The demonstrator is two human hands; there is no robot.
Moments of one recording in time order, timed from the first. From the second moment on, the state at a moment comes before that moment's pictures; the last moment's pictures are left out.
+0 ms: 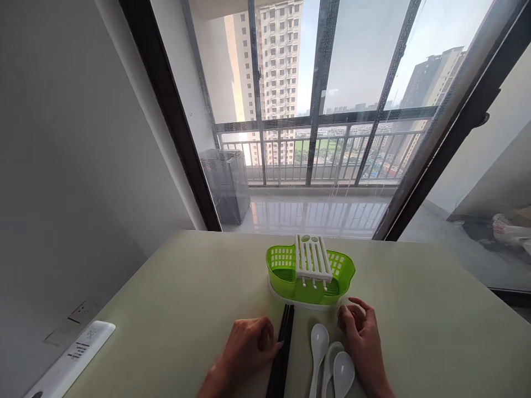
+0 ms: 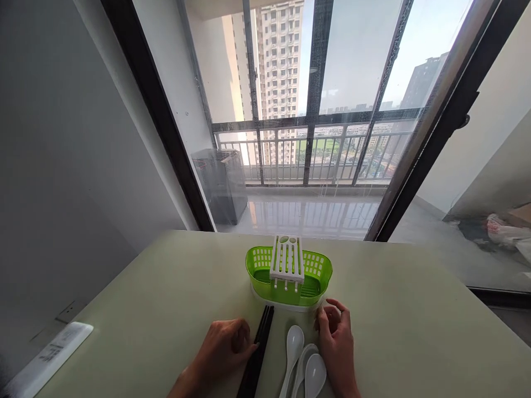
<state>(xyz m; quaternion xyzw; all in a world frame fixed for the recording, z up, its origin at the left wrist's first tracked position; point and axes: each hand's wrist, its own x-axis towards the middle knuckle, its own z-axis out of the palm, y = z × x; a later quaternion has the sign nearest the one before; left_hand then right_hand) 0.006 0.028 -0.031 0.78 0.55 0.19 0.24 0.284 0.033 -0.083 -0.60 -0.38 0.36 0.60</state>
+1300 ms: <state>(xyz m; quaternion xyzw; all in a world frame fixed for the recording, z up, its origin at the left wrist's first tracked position) 0.001 0.026 -0.027 0.83 0.50 0.16 0.21 0.287 0.030 -0.085 -0.62 -0.45 0.32 0.57</state>
